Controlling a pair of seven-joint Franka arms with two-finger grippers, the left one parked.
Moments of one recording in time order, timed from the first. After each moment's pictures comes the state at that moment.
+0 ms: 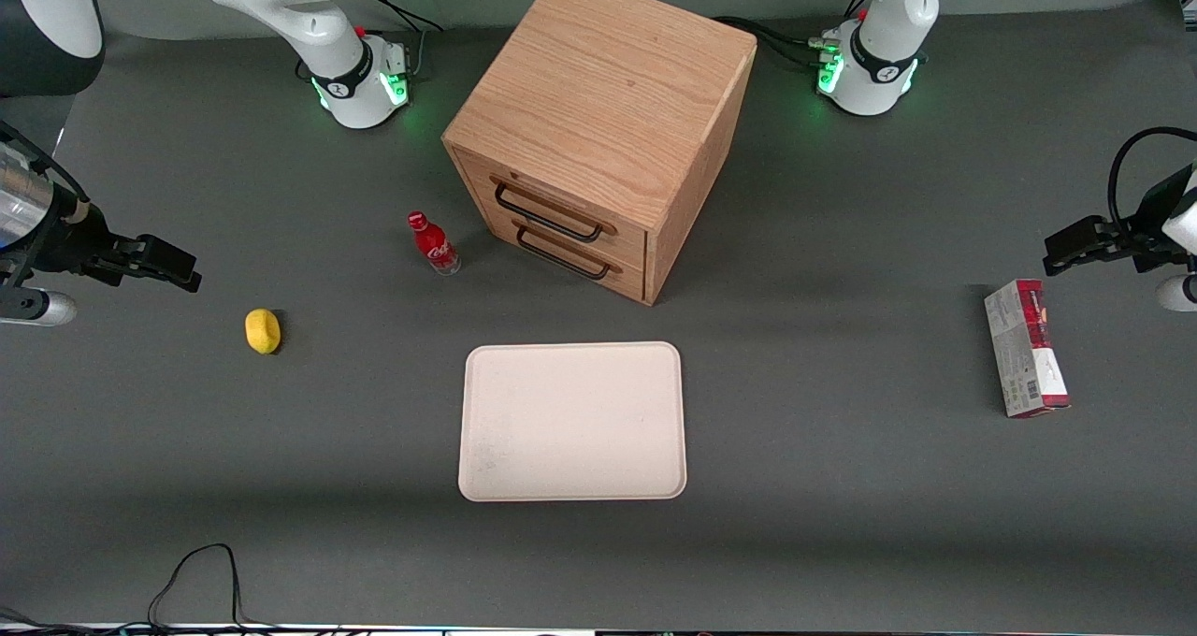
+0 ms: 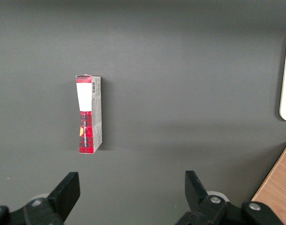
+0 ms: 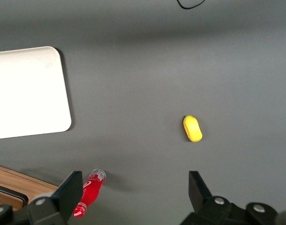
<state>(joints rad) 0.07 0.12 -0.02 -1.47 -0.02 1.58 0.17</state>
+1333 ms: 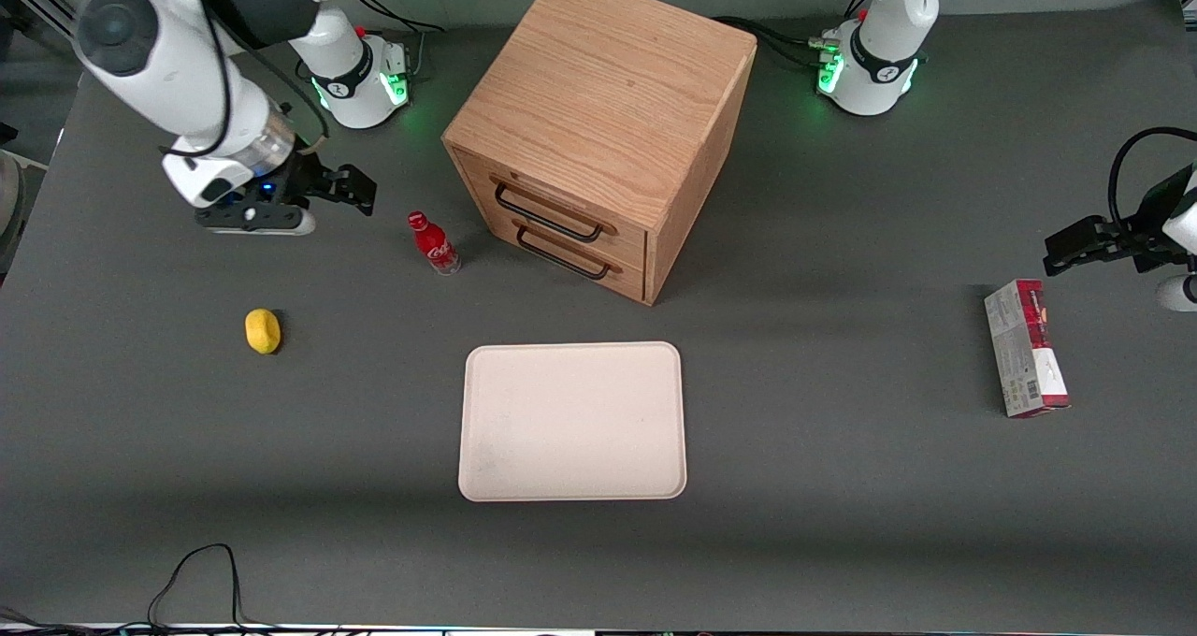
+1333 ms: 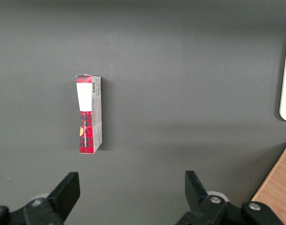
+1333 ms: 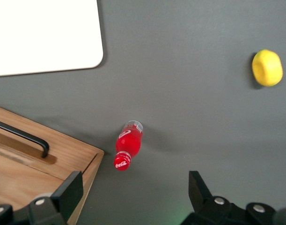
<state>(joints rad) 0.08 -0.24 0.24 -2.20 0.10 1.91 0.35</state>
